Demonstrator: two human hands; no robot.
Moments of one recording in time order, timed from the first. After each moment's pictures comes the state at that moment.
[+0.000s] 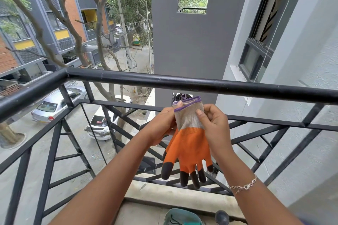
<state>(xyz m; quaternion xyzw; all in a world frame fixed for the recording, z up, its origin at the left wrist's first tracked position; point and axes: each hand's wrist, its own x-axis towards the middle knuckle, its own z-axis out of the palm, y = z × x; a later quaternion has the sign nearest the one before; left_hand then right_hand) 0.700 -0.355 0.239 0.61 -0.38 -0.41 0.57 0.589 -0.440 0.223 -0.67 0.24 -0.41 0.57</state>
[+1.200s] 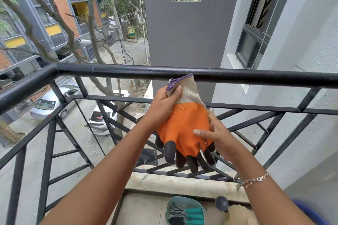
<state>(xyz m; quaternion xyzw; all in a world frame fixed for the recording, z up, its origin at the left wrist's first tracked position) 0.693 -0.371 0.252 0.61 -0.44 -0.23 0.62 0.551 -0.475 0.180 -0.64 0.17 -0.15 0.74</state>
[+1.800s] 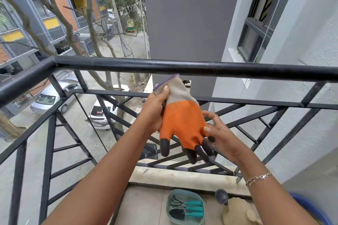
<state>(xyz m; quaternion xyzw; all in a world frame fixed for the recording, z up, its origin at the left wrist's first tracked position) 0.705 -0.369 0.226 0.50 -0.17 -0.38 0.76 0.543 -0.487 0.148 -0.62 0.18 -0.13 0.75</state>
